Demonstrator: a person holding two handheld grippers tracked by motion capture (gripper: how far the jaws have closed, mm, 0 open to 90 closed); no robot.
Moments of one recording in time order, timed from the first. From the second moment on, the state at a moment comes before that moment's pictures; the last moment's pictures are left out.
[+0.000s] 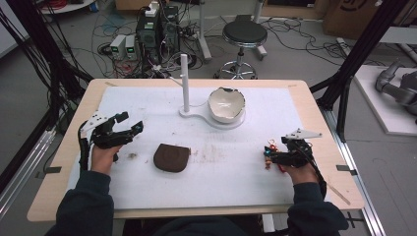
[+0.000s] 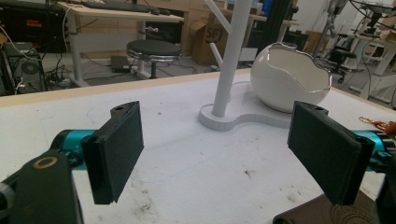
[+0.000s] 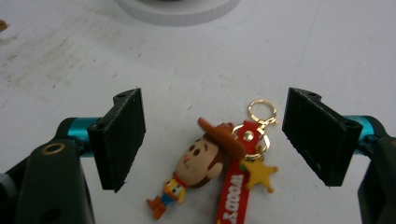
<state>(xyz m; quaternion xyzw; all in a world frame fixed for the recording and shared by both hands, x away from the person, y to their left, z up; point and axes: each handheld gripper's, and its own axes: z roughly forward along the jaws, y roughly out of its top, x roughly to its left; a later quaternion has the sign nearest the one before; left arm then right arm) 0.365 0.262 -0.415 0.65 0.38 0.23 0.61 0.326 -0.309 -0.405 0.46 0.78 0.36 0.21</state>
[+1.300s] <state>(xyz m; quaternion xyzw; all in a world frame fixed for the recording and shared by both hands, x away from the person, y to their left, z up) 0.368 0.261 -0.419 0.66 0.39 0.23 0.60 0.331 -0.321 -0.424 0.47 0.82 0.27 0.18</state>
